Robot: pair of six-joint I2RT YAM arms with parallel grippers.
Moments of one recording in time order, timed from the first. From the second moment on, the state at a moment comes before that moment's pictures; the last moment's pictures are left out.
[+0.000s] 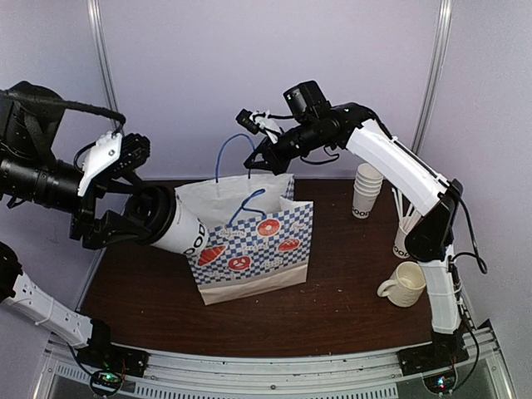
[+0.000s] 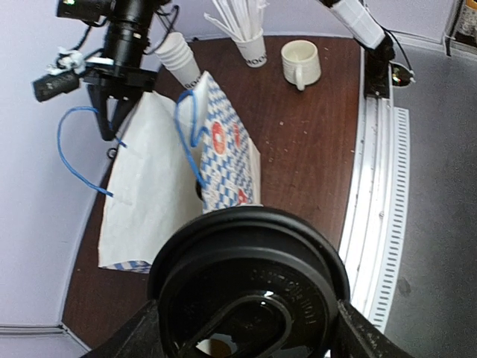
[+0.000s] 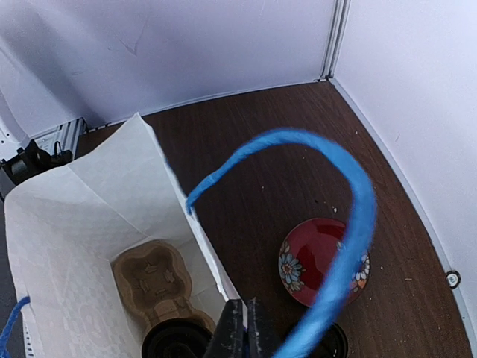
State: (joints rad) left arm -1.37 1.21 1.98 -1.51 -0.23 0.12; right arm 0.75 2.20 2.53 -0.96 -0.46 -0.31
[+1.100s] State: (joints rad) left arm -1.37 1.43 1.91 -1.17 -0.39 0.36; right arm 0.71 1.74 1.97 -0.90 -0.52 -0.39
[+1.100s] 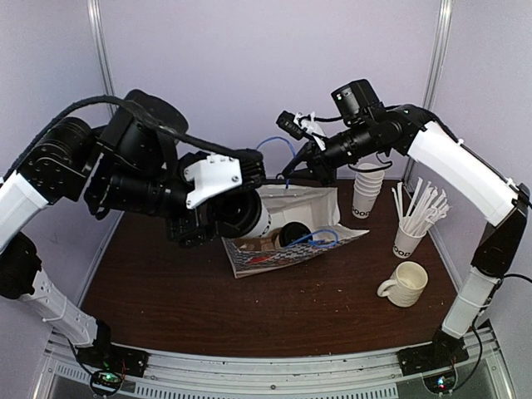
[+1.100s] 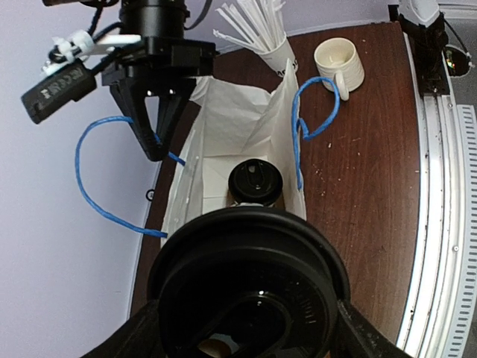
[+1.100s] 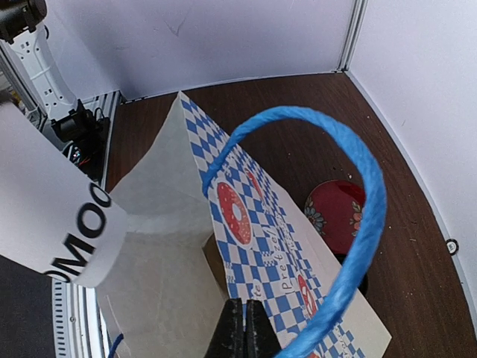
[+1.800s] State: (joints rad) left arm -1.40 1.52 1.83 -1.15 -0.36 0.41; right arm 0.79 1.56 1.73 -0.96 -0.62 -0.35
